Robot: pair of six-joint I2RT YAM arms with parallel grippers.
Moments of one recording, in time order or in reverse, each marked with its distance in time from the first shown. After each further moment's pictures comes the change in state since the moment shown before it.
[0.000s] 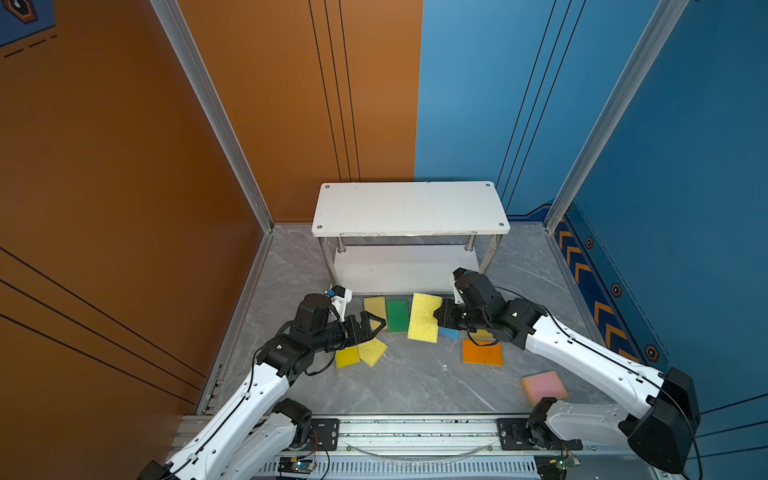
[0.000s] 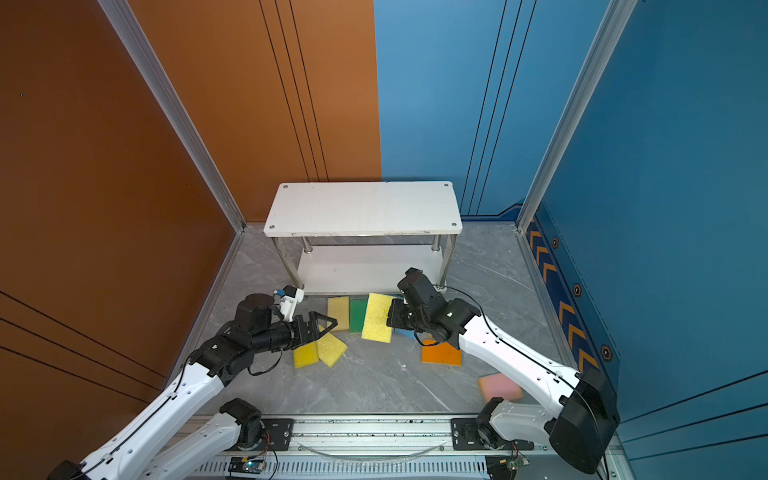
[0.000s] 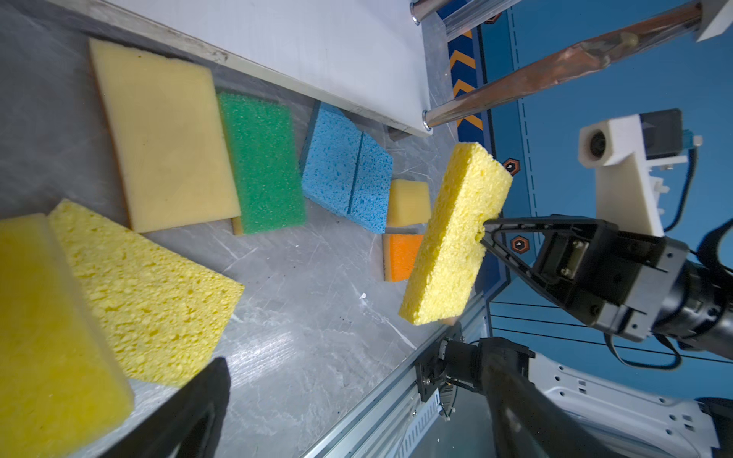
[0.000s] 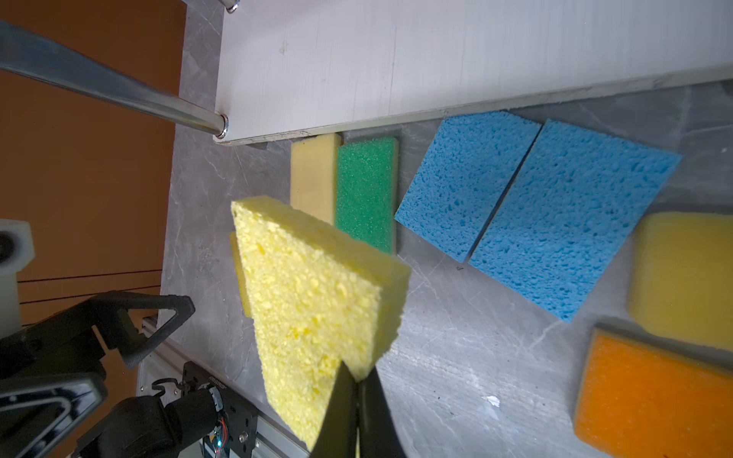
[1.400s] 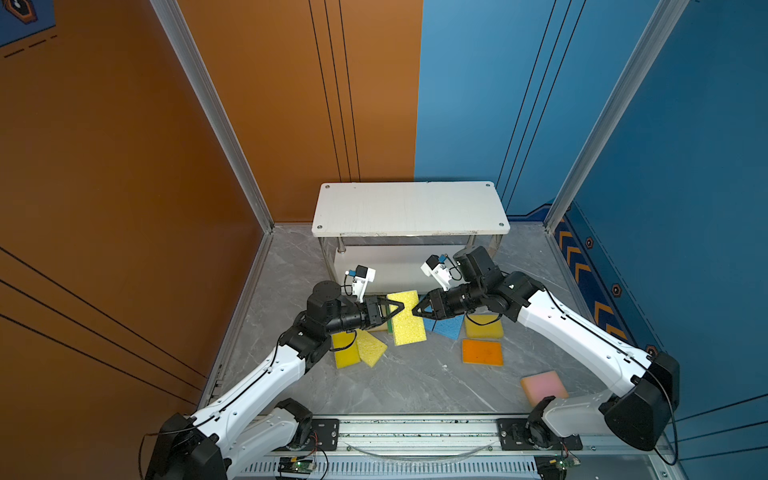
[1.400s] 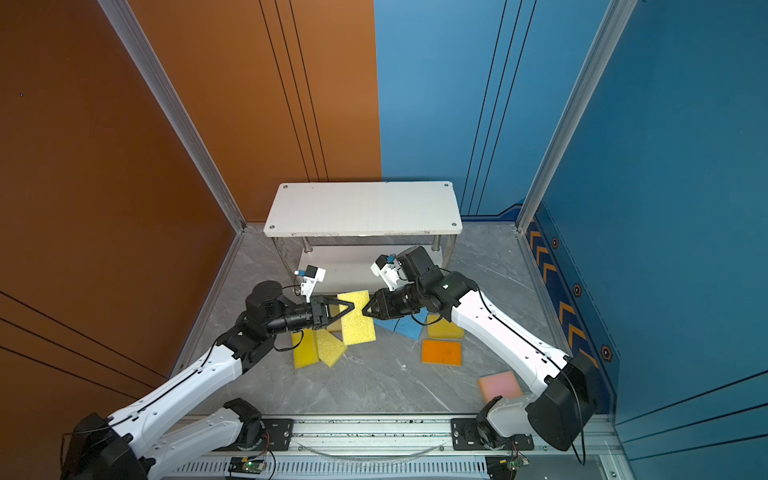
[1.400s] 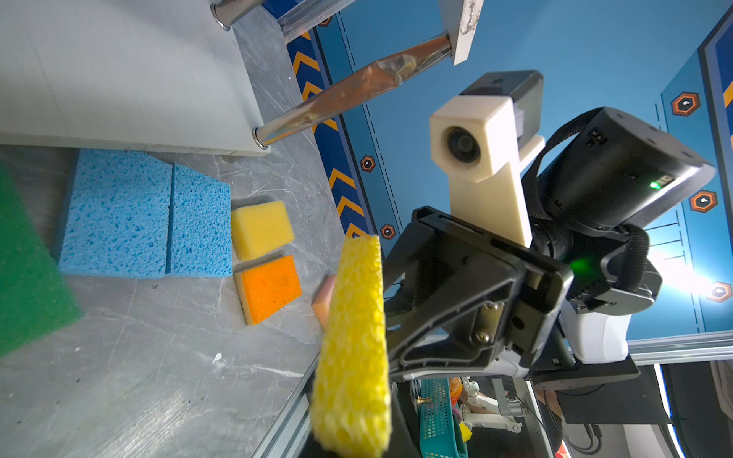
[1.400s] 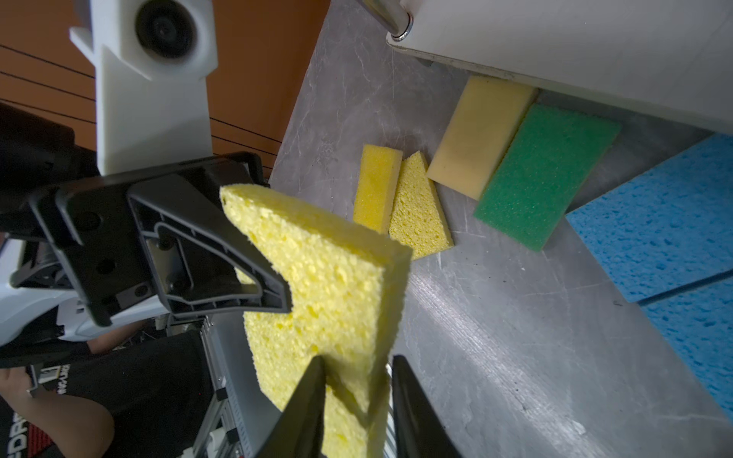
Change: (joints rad) left arm -0.069 0.178 -0.003 0.583 0.184 -0.241; right arm -0.033 0.137 0.237 -0.100 -0.463 -0.252
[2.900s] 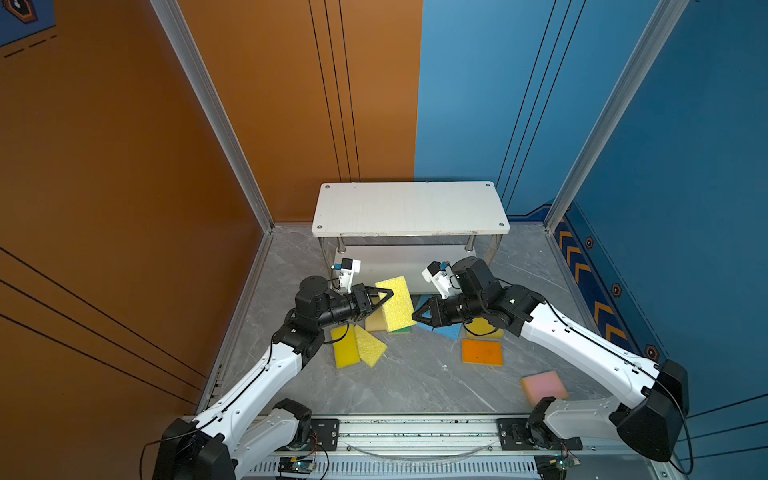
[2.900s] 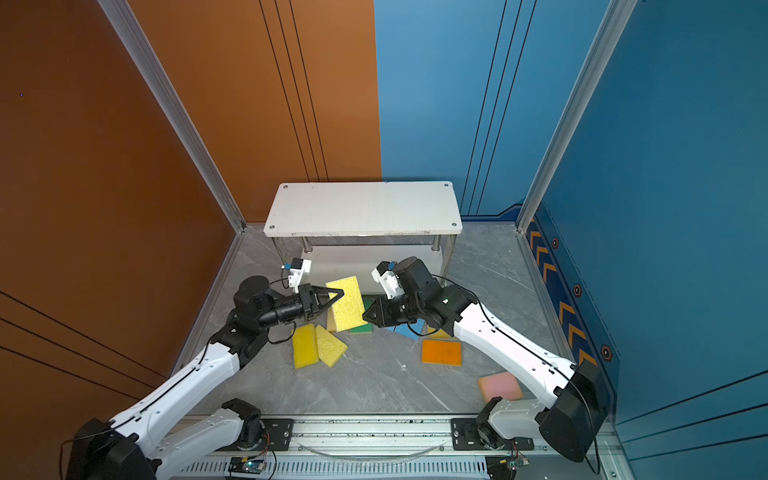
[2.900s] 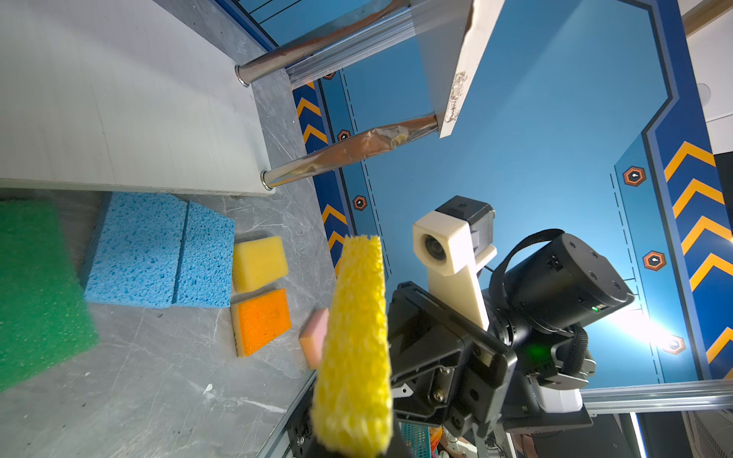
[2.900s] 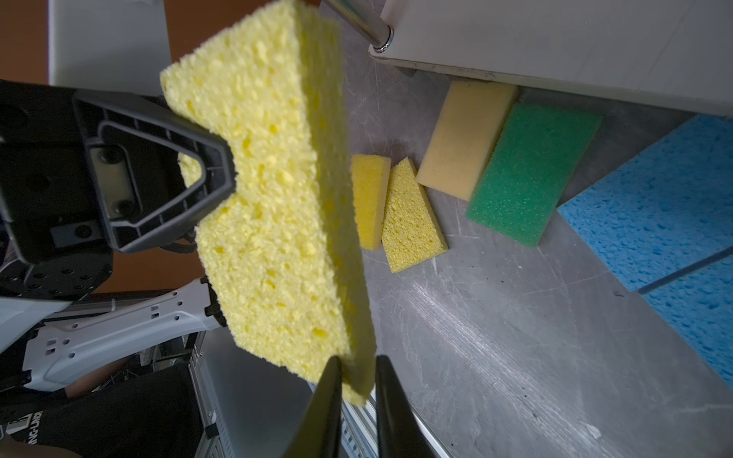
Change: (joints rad) left arm 0.109 0.003 0.000 0.055 0.035 -0.089; right arm 0.072 -0.064 -0.101 0.105 0.132 0.105
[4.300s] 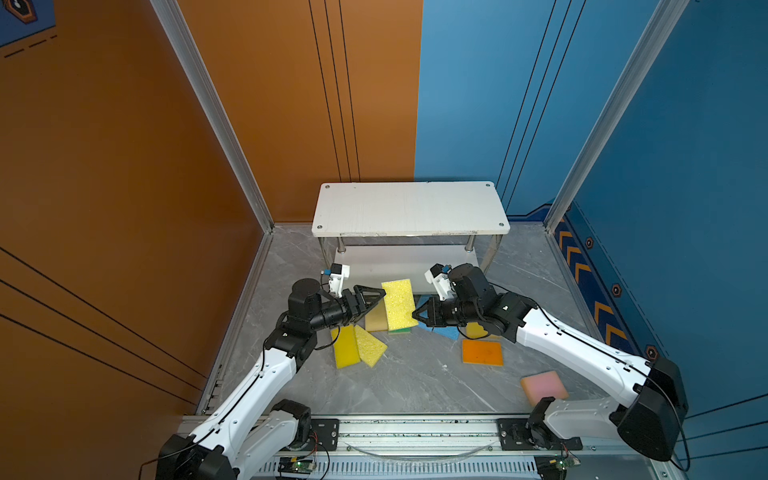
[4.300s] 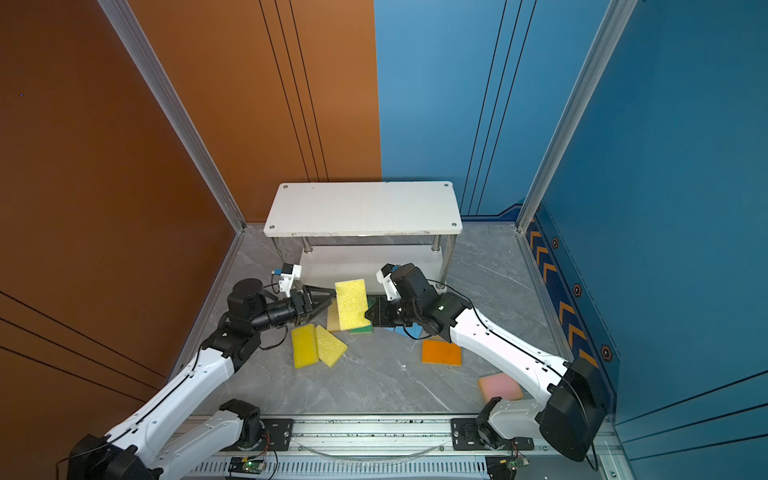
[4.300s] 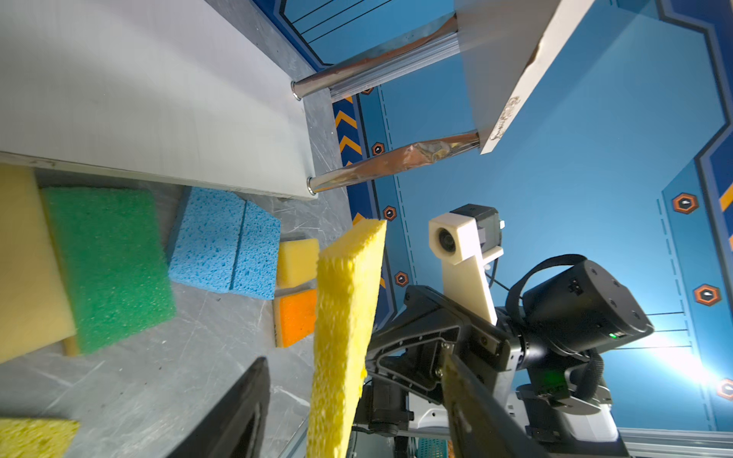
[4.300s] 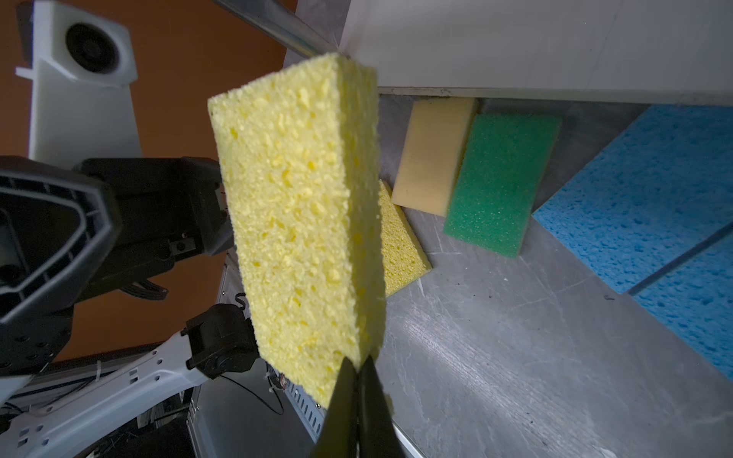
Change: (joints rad) left arm 0.082 -0.071 -0.026 -0.204 -0.020 0.101; right arm 0.016 0.002 -0.108 0.156 0.130 0.149
